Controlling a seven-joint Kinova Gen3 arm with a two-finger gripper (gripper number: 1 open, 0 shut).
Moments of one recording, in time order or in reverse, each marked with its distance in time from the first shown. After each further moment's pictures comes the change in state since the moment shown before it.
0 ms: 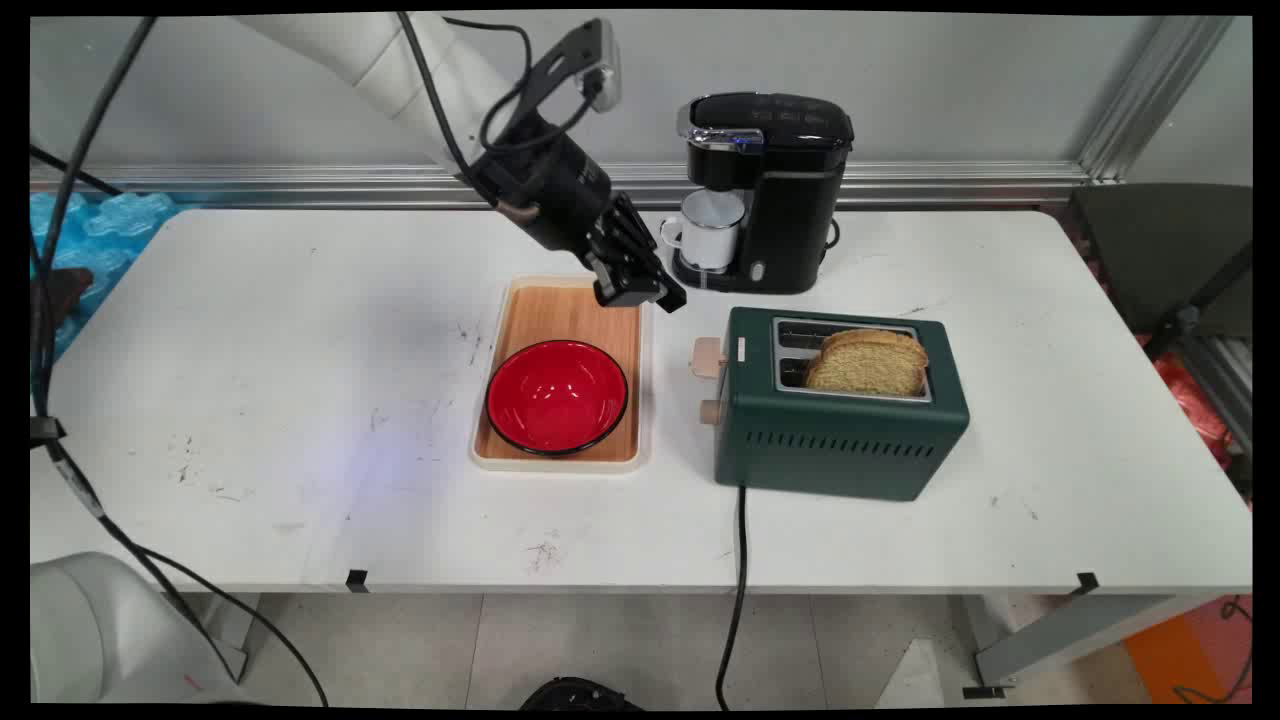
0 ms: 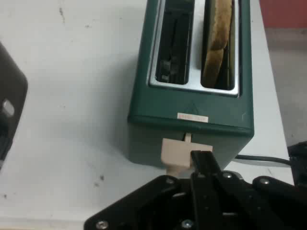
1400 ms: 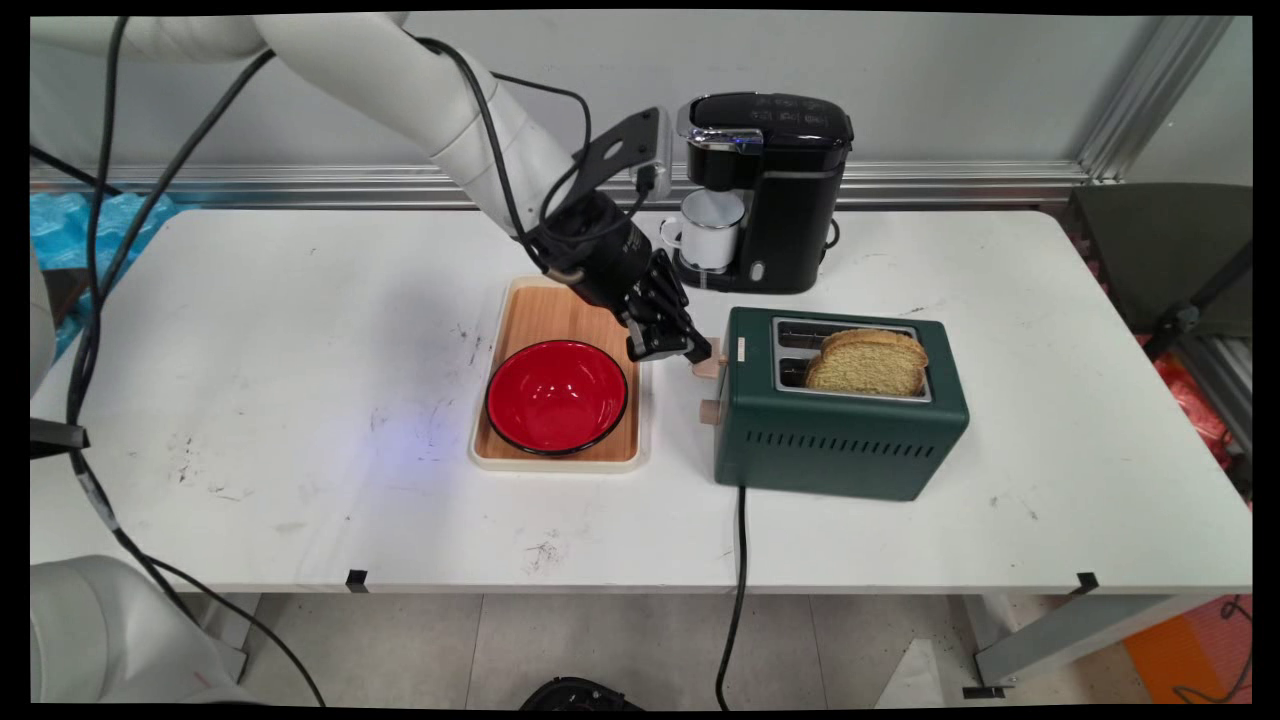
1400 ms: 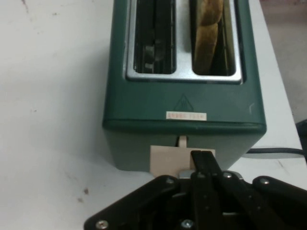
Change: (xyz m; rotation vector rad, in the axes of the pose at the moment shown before) arm -0.006 0.000 0.062 -0.040 -0.041 0.085
